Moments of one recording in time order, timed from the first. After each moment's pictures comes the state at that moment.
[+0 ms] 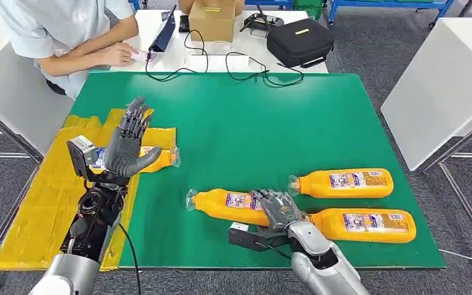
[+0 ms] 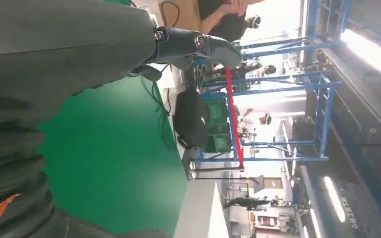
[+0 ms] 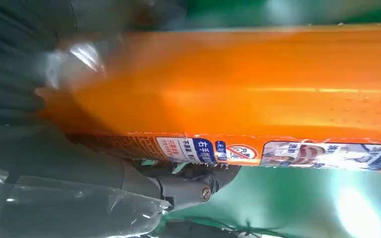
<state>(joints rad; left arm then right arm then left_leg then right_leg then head) -0.39 -0.05 0.05 -1.14 -0.03 -0.46 -0.50 -0.28 -0.04 0.64 -1.08 1.08 -0.04 0.02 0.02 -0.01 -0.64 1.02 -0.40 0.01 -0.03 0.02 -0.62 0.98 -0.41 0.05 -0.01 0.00</state>
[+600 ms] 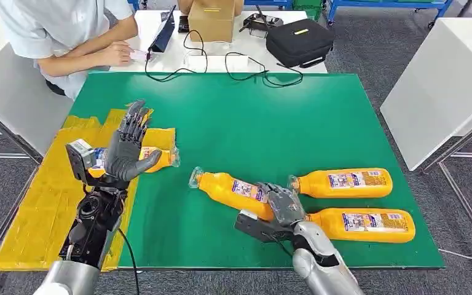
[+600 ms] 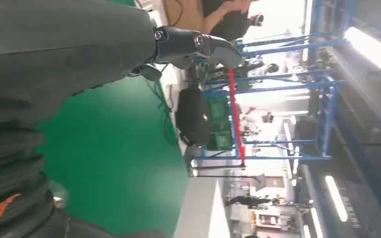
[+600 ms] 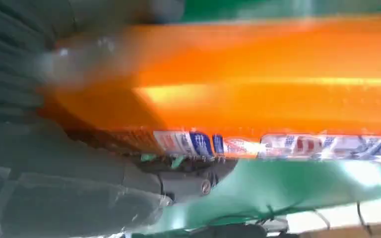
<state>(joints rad) -0.35 -0.05 0.03 -1.21 -0.01 -0.45 -0.45 -0.25 0.03 0.51 -1.06 0.89 -0.26 -0.12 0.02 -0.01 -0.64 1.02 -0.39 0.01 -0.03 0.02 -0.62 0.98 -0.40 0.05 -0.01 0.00</state>
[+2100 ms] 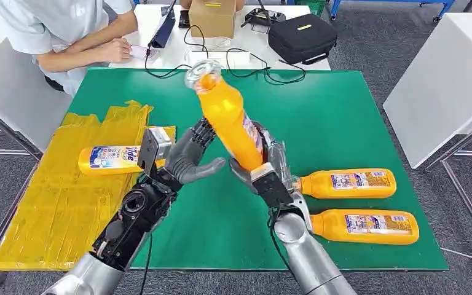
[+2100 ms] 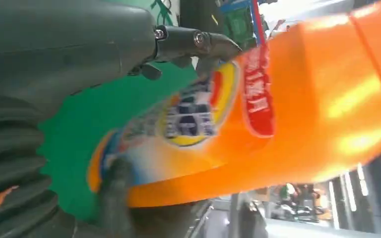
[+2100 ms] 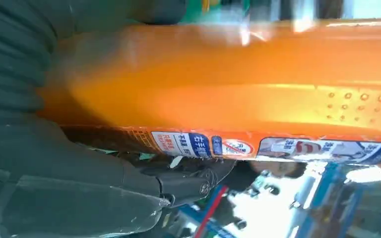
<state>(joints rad) -0.44 -0.08 -0.41 -1.27 0.14 -0.34 -0.20 -0.38 0.20 0.48 -1.12 0.33 -0.41 -0.51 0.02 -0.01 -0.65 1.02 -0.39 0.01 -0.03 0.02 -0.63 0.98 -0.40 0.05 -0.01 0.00</state>
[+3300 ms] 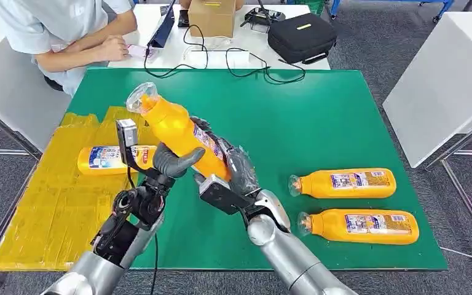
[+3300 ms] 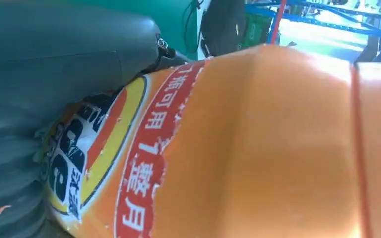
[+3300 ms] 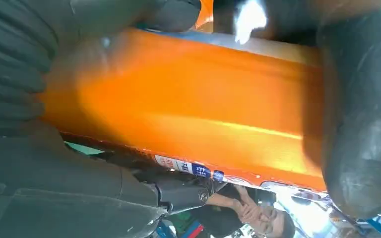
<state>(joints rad) -0.44 -0.09 -0.32 -1.15 0.51 -0.29 -0.21 -0.48 0.25 0.71 -0.90 0.44 -0.40 -0.46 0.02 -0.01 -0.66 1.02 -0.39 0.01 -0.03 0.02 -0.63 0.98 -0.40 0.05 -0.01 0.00</state>
